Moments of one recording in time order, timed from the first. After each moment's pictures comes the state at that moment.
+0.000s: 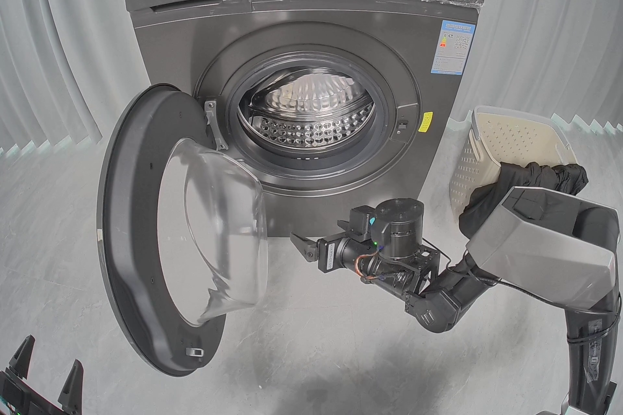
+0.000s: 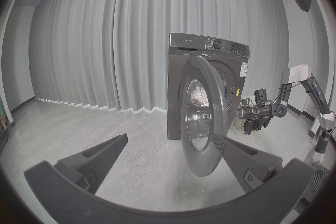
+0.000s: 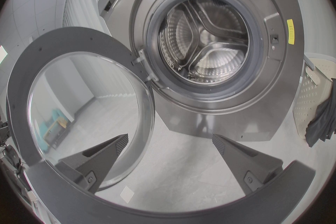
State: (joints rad) left arm 0.00 0.02 -0.02 0.00 0.00 -0.03; right arm 0.69 2.34 -1.06 -1.10 -0.04 0.23
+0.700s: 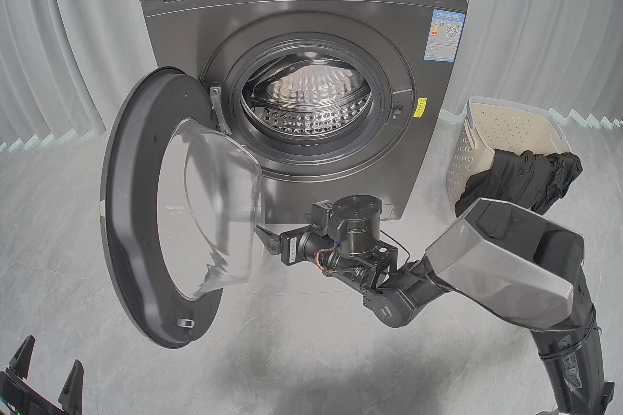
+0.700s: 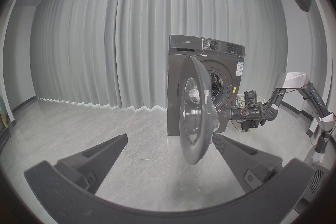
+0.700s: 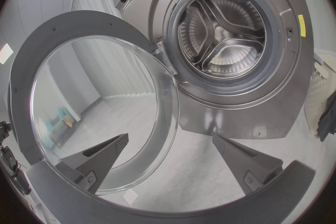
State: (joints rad) left arm 0.00 0.02 -0.02 0.00 0.00 -0.03; right arm 0.74 2.49 -1.35 -1.00 -0.03 0.23
